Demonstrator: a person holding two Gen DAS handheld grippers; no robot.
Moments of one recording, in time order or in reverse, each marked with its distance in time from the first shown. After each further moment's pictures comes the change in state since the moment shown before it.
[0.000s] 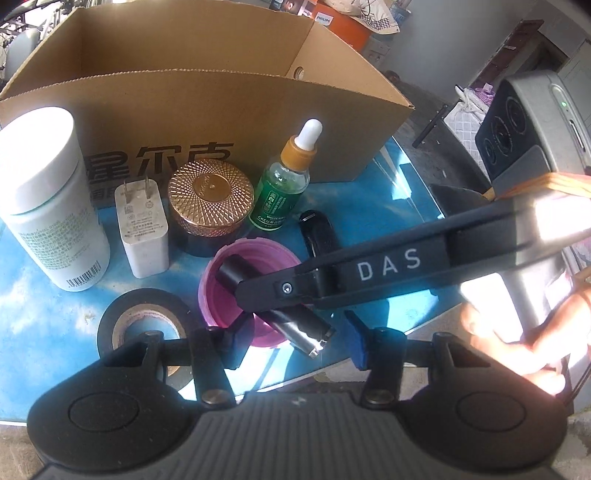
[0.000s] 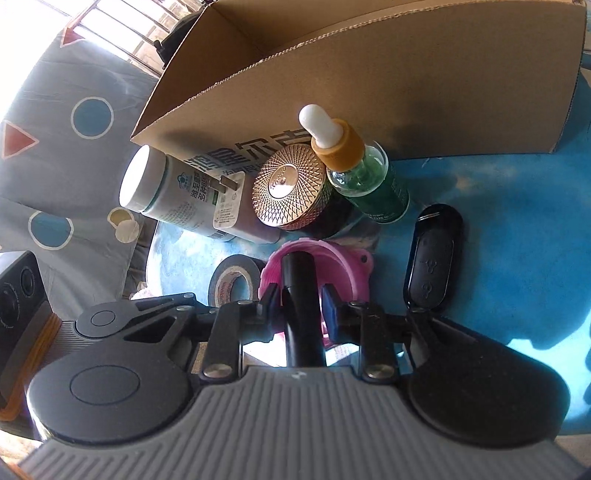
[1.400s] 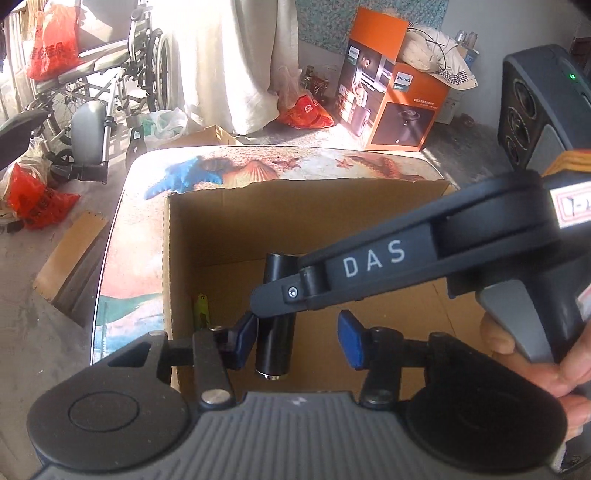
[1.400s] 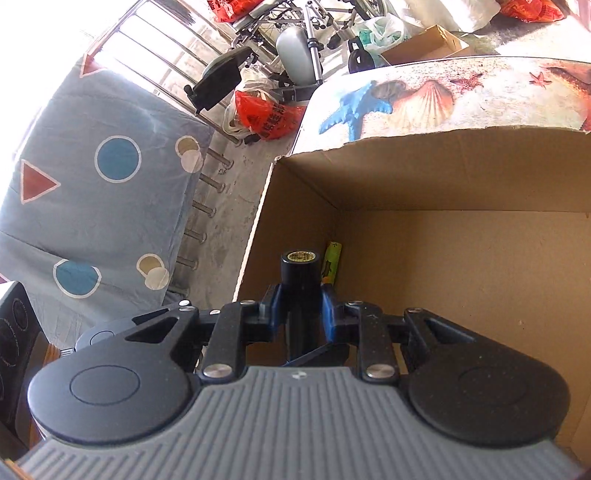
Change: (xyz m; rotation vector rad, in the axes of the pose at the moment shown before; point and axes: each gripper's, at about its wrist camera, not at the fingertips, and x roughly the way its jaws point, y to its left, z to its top) left arm -0.047 0.072 0.189 -0.017 -0.117 0.287; right arm 0.012 0.078 0.241 -0.048 -0.024 0.071
